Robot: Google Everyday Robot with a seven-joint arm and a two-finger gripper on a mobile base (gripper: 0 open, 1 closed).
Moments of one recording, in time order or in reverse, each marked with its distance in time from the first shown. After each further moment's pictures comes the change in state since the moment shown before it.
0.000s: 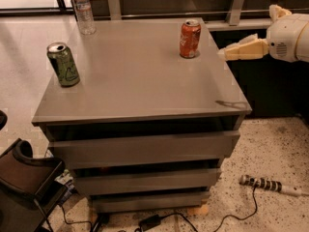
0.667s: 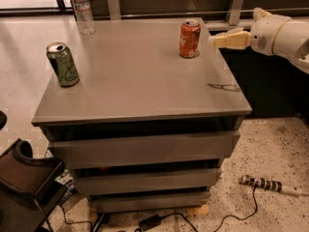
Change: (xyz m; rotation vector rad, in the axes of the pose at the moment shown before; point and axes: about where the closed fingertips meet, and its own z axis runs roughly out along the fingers) arm 0.014 -0.031 0.064 -0.016 -0.111 0.159
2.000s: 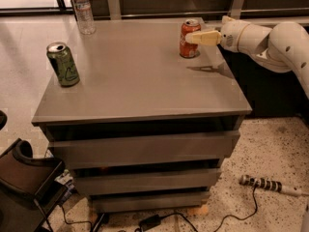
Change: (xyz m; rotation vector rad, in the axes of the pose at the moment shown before) arm 0.034 -0.010 0.111 -0.098 -0.052 0.139
